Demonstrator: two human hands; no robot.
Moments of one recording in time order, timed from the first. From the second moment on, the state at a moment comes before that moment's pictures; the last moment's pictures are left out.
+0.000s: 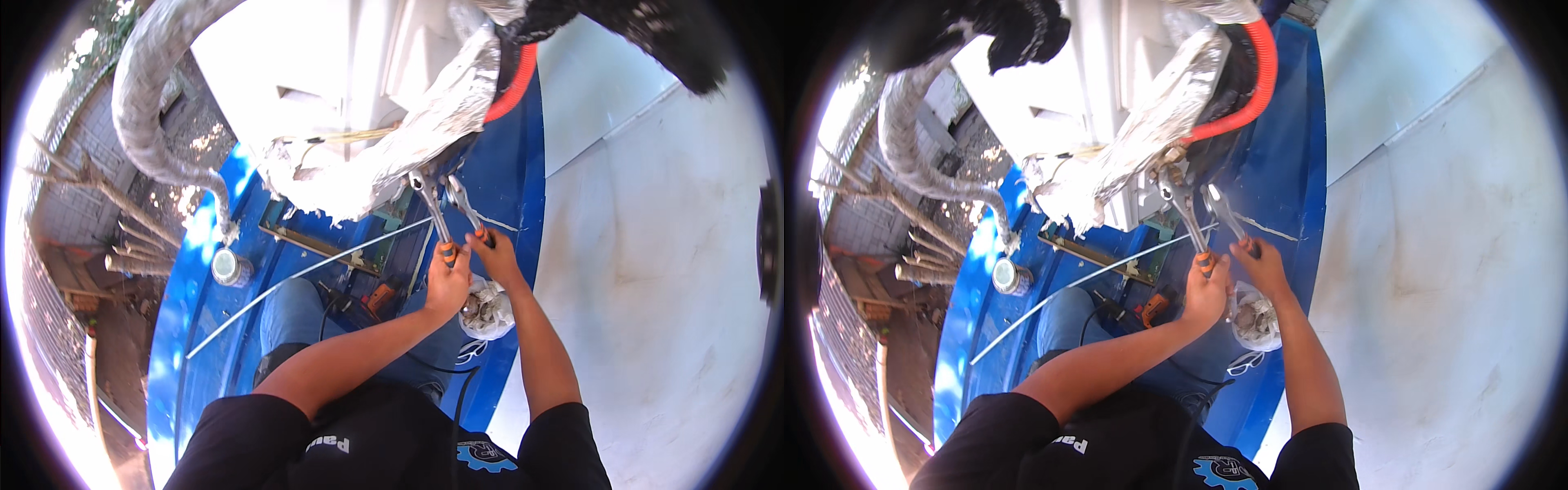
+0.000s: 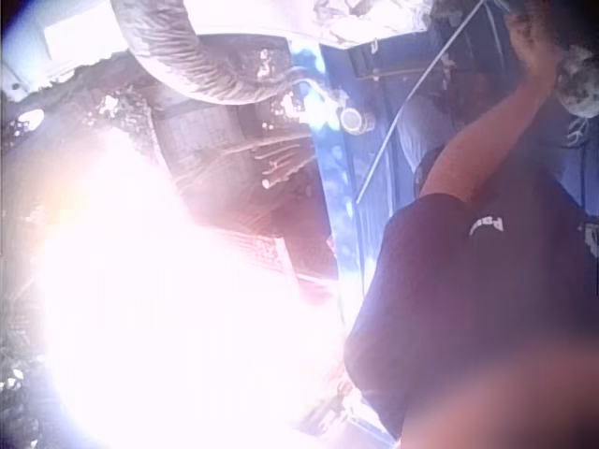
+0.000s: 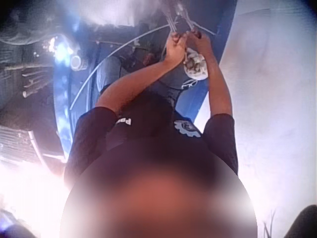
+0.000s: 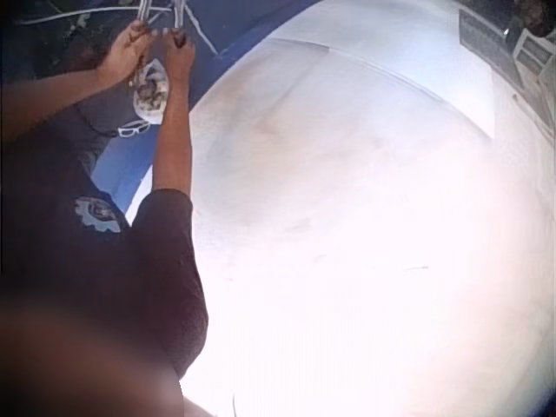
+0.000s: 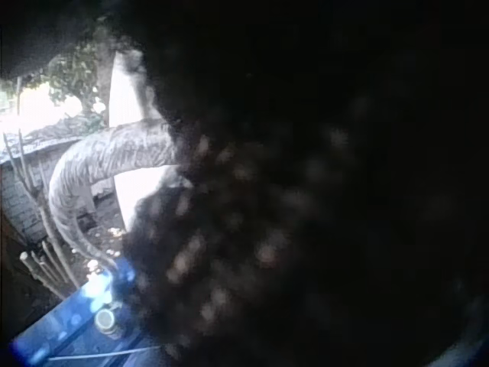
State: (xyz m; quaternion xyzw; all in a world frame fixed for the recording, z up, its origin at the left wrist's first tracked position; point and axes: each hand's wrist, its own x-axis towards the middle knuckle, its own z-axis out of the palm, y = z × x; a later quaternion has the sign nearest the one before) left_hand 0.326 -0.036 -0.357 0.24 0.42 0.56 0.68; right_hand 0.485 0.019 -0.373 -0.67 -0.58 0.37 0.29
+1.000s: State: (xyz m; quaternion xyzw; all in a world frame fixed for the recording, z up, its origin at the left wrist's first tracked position) left_hand 0.215 0.043 -0.362 0.63 0.60 0.47 0.15; right_hand 0.448 -0.445 -0.656 -0.92 -0.11 0.32 0.20
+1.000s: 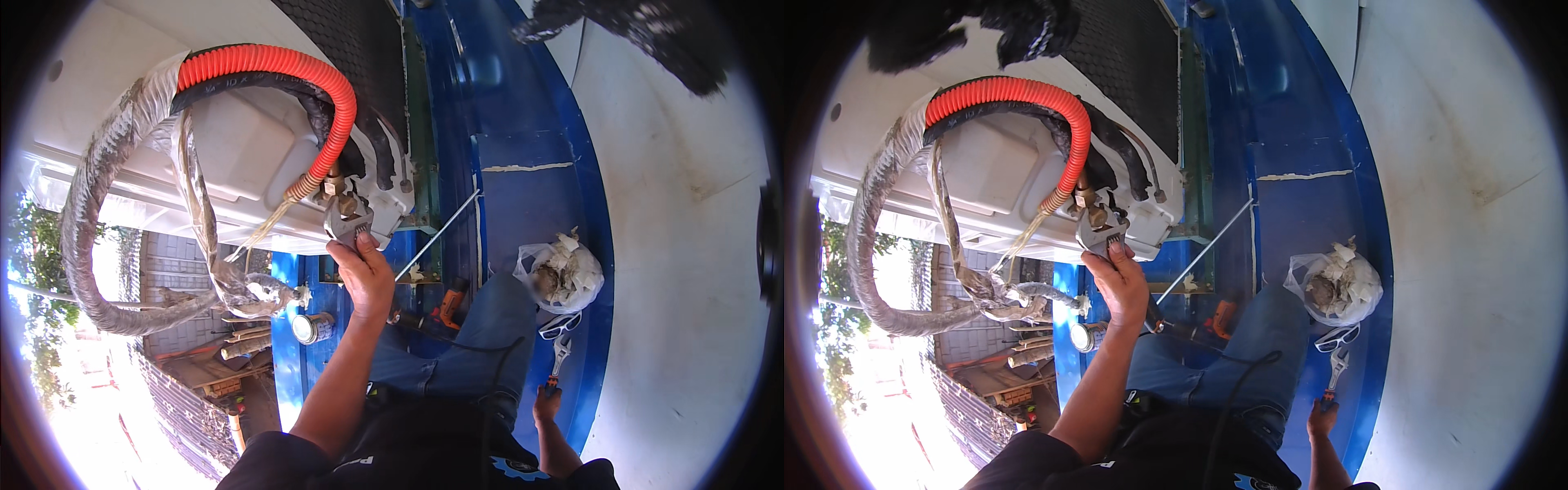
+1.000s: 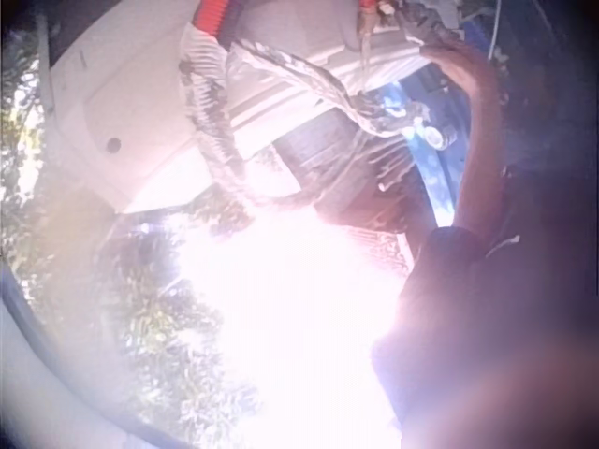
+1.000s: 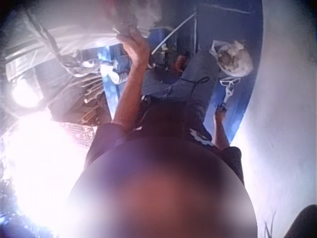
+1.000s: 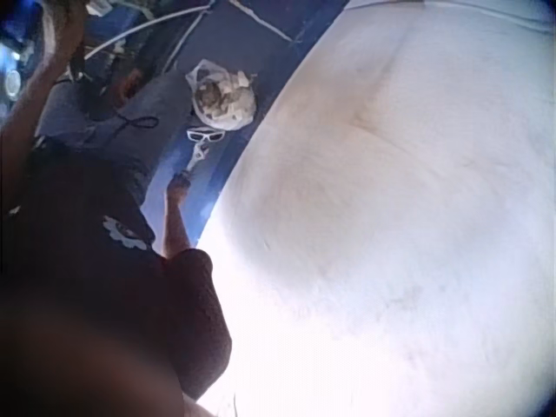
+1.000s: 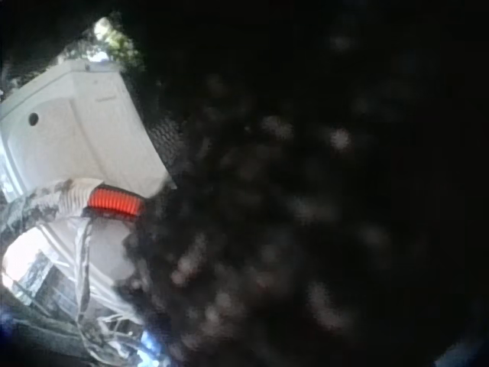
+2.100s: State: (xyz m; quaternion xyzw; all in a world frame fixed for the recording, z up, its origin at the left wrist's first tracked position) left_hand 0.268 -0.032 -0.327 0.11 0.51 0.47 0.71; right_hand 0.447 -0.093 -0.327 -0.57 -0.62 0.52 0.17
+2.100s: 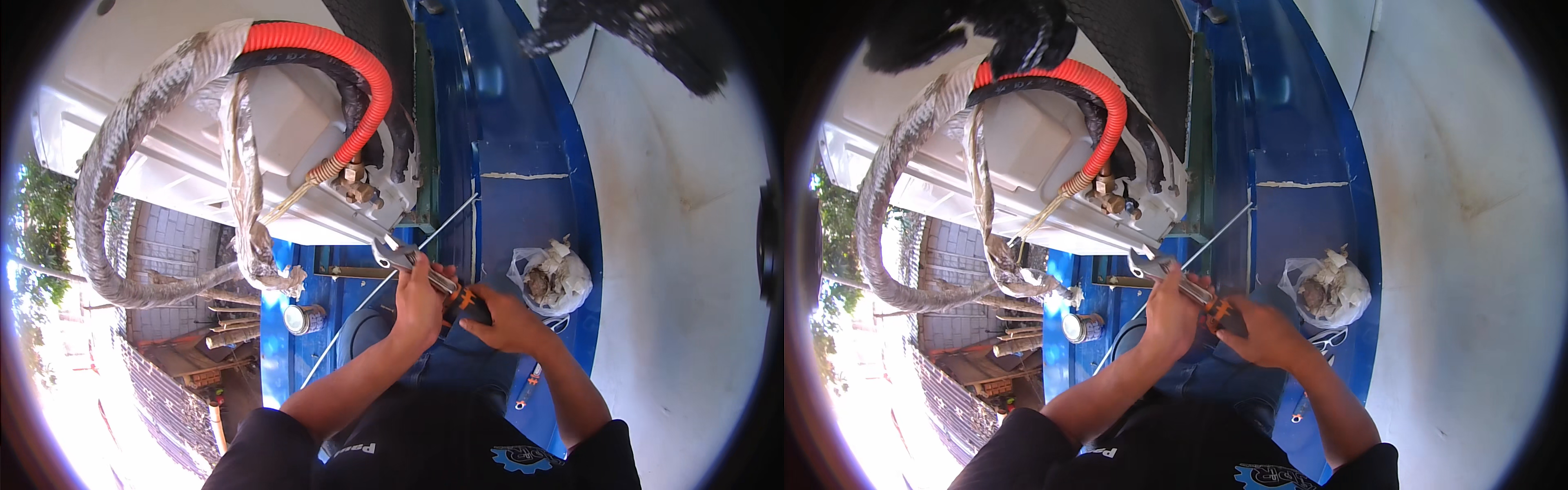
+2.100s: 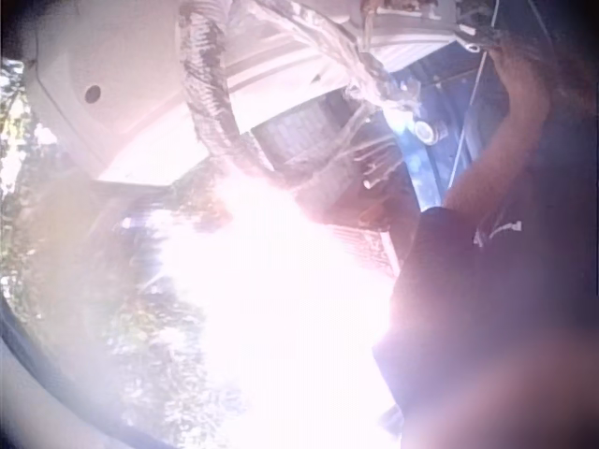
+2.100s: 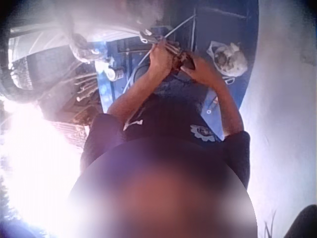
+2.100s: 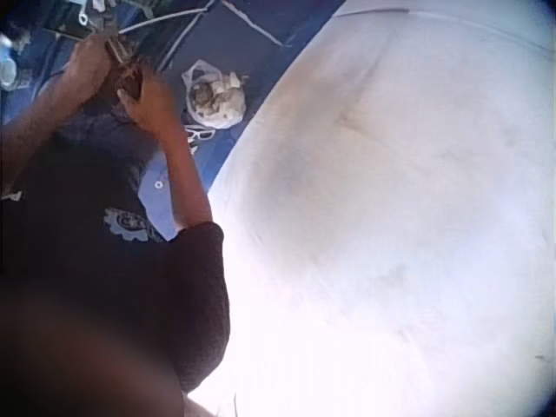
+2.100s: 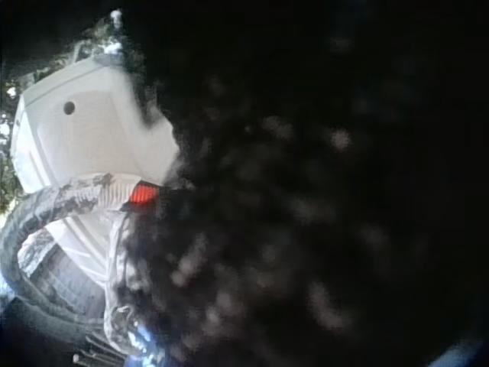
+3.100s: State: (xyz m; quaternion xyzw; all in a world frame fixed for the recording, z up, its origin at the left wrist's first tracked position) left_hand 0.046 -0.132 -0.239 0.52 0.10 0.42 0.74; right_hand 0.213 -0.209 -0.231 -0.38 -0.49 0.70 0.37
